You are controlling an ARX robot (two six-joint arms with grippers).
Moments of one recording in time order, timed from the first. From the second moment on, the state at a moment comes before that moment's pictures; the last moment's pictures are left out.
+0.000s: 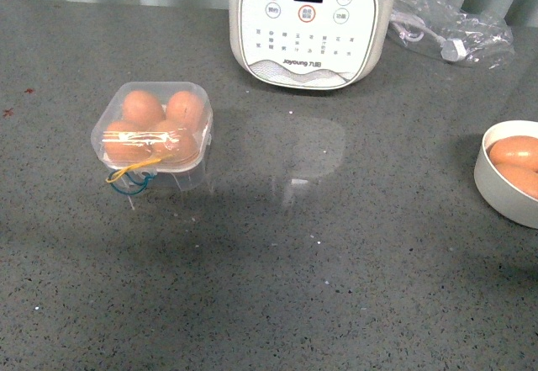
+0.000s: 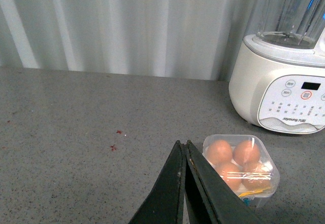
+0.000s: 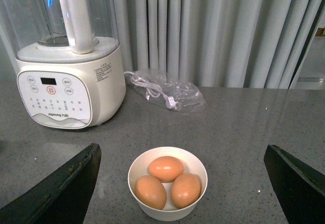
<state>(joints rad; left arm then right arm) 0.00 0.43 0.03 0.43 0.00 0.00 0.00 0.00 0.01 0.00 0.00 0.00</state>
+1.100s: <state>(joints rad) 0.00 0.00 0.03 0.00 0.00 0.00 0.00 0.00 0.01 0.00 0.00 0.00</state>
